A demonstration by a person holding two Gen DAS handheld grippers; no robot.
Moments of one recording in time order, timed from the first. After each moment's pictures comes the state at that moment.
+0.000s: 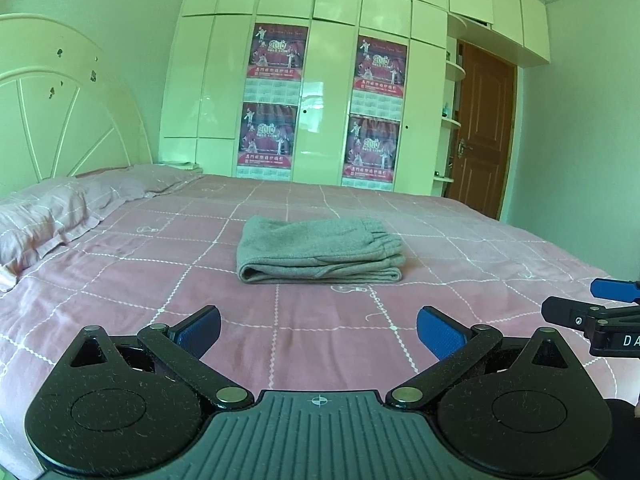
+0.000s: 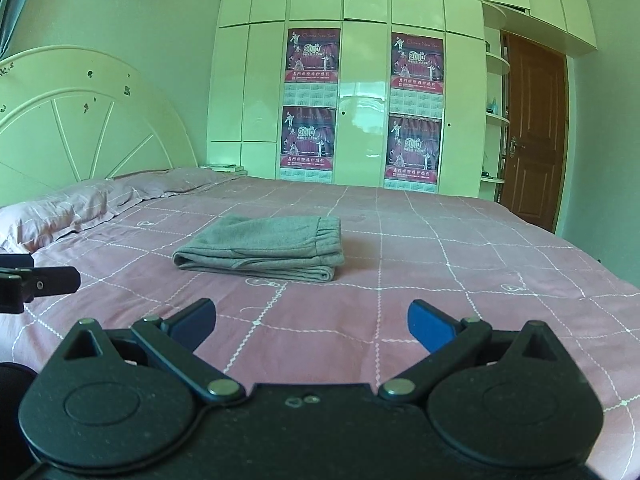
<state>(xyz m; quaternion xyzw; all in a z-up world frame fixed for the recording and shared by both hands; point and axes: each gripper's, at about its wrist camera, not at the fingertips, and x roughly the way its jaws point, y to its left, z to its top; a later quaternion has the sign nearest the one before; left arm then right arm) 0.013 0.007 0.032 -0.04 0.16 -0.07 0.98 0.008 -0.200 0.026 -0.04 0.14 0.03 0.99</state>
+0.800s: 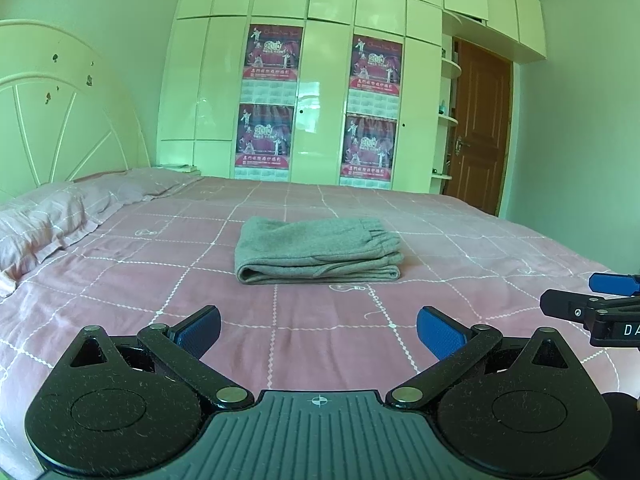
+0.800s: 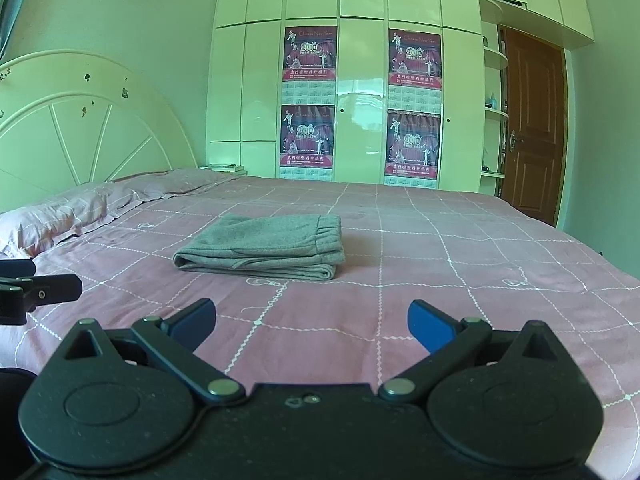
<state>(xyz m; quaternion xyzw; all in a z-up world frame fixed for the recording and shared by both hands) 0.013 0.003 0.032 -0.03 0.16 -0.07 0.98 0.006 -0.202 0.027 -0.03 0.15 0.03 0.99</state>
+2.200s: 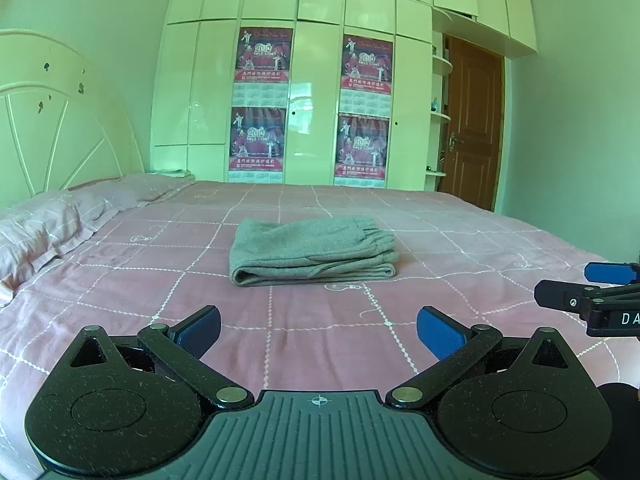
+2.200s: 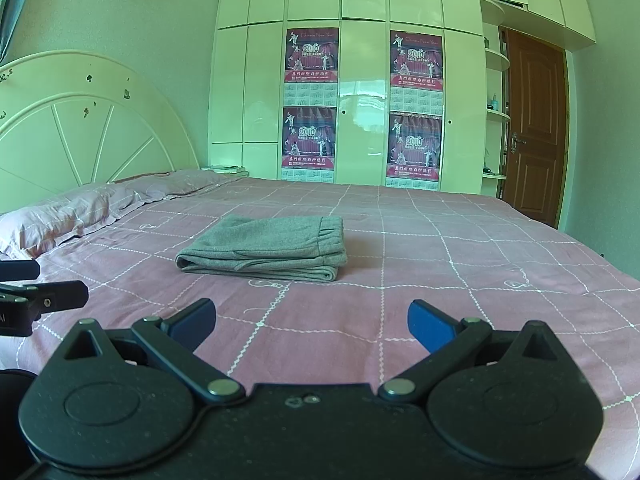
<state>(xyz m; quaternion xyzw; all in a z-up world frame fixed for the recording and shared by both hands) 0.013 0.001 0.033 -0.01 0.15 -0.08 0.98 0.006 -0.205 0.028 -0.03 0.15 0.03 0.99</state>
